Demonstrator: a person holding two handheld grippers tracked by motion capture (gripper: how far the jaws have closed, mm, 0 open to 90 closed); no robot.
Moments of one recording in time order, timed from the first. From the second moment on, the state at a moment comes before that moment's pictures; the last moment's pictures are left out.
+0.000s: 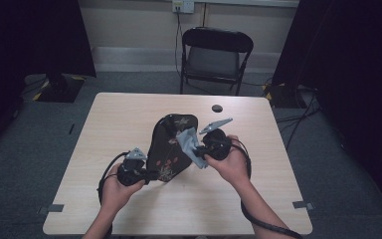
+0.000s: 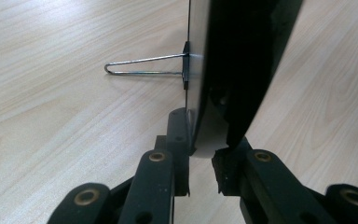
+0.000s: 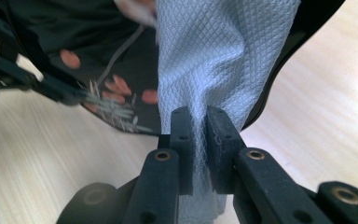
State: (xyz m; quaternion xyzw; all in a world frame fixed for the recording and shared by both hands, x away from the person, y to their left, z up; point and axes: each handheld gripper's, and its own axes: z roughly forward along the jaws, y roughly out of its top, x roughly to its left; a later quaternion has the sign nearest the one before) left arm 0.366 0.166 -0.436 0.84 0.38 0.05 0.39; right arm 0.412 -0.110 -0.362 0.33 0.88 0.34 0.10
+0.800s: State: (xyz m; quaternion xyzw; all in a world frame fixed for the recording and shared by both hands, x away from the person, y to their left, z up) left arm 0.366 0.166 -0.435 0.84 0.38 0.05 0.39; right arm 0.404 -0.113 -0.453 0.36 0.89 0.29 0.04
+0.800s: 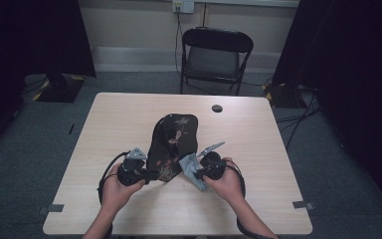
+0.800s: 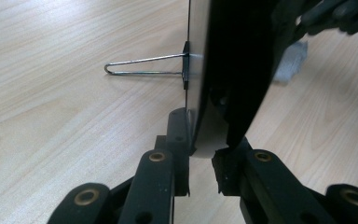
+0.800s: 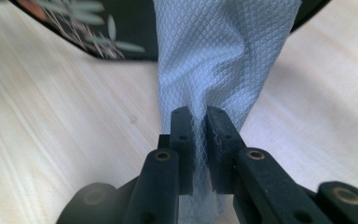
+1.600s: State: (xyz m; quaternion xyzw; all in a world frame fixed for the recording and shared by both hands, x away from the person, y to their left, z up) left arm 0.366 0.166 -0.436 0.84 0.38 0.05 0.39; right arm 0.396 -0.130 -0.387 0.34 0.89 0.31 0.07
